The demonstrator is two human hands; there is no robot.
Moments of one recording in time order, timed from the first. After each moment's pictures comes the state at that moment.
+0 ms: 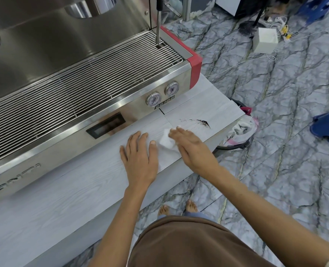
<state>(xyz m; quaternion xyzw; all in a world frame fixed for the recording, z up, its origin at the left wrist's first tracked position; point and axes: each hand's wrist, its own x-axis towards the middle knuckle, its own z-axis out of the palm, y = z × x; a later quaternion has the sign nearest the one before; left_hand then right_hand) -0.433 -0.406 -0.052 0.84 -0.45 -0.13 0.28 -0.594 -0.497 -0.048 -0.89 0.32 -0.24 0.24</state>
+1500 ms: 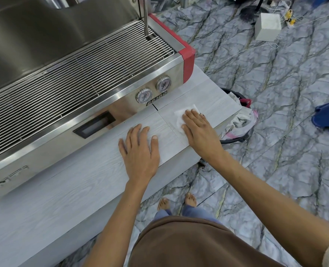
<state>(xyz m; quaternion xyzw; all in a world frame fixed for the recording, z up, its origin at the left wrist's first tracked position) -0.447 -0.425 -0.058 0.84 -0.49 -0.08 0.22 -0.610 -0.548 -0.071 -0.87 0.43 -0.21 0.13</state>
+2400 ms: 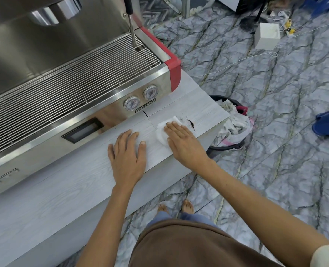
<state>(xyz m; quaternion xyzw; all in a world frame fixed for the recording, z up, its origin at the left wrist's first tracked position) -0.450 -0.426 -0.054 0.85 -0.47 -0.08 0.23 -0.614 -0.537 -0.067 -0.90 0.36 -0.19 0.14</state>
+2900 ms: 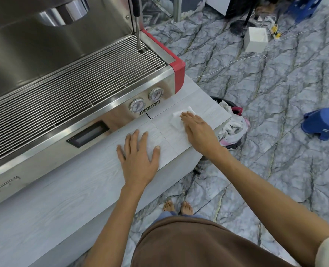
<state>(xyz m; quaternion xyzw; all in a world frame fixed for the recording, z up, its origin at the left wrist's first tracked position) -0.451 -0.434 -0.056 0.83 -0.52 -0.11 0.16 -0.622 -0.578 -0.057 -0.86 0.43 -0.21 0.18</state>
